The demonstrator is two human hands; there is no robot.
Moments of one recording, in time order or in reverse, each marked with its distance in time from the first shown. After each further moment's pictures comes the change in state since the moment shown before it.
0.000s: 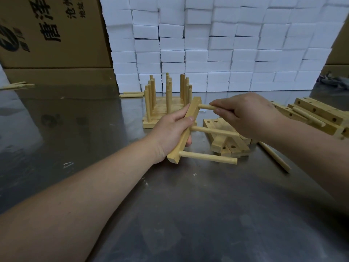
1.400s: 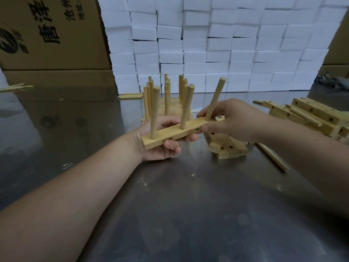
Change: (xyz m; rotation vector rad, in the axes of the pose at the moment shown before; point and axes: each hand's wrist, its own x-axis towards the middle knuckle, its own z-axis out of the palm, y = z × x) left_hand 0.006 -0.005 -0.033 -0.658 -0.580 -0.444; right_hand 0.007 -0.012 0.000 0.503 -0.318 0.211
